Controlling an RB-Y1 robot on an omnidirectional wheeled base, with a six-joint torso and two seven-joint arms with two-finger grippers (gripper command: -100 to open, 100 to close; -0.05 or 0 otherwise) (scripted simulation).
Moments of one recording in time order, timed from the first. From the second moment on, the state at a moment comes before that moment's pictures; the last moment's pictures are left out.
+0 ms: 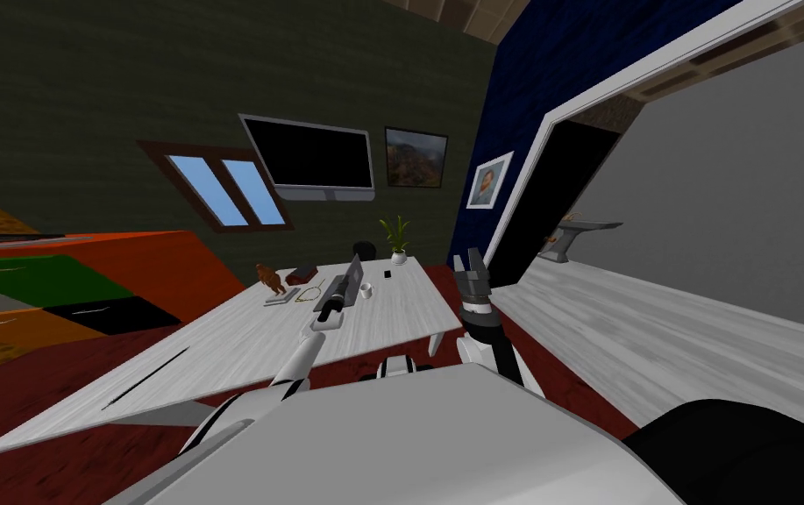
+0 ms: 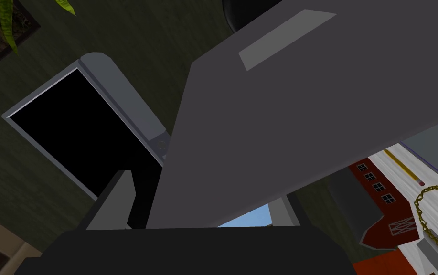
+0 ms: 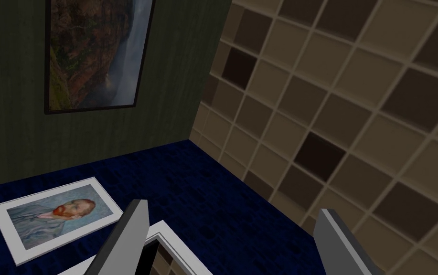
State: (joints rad) left arm -0.39 0.22 0.16 -0.87 -0.02 -0.32 -0.35; right arm 0.46 -0.04 0.07 -2.36 0.05 -0.53 0.08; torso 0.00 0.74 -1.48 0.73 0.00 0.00
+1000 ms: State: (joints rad) left arm -0.54 0.21 0.10 -0.68 -0.03 -0.41 -0.34; right arm 0.46 -0.04 0.07 -2.36 0.05 -0.53 0.08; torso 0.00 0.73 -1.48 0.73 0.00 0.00
